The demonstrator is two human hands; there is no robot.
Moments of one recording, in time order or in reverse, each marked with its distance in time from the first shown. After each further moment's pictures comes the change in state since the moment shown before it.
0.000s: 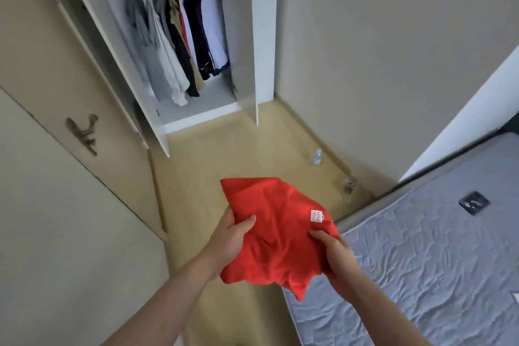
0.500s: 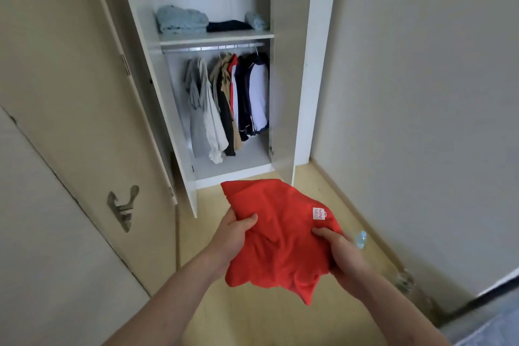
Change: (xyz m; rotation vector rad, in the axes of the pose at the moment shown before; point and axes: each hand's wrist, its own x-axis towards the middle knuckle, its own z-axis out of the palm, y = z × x) left_hand 0.197 0.157 -0.138 -0.132 0.118 0.087; right_hand 0.132 -0.183 0.229 -0.123 -0.238 -0.171
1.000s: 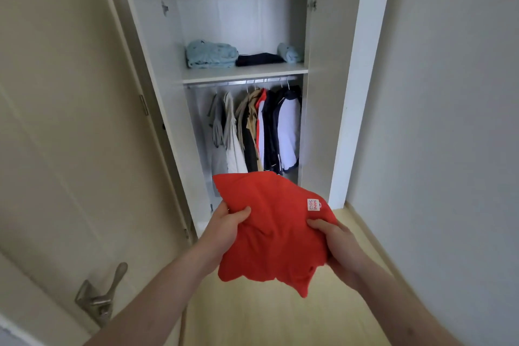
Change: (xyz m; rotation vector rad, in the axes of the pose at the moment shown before) left_hand 0.260 0.147 -0.025 0.008 0.181 0.143; right_hand 0.247 -0.190 0.115 -0.077 -0.311 -0.116
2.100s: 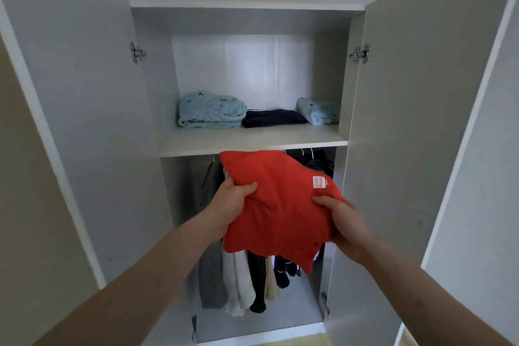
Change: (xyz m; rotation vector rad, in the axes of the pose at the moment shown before) left_hand 0.578 0.186 -0.016 -0.015 -0.043 0.172; right_hand 0.547 -0.252 0.087 -0.043 0.023 -0.184
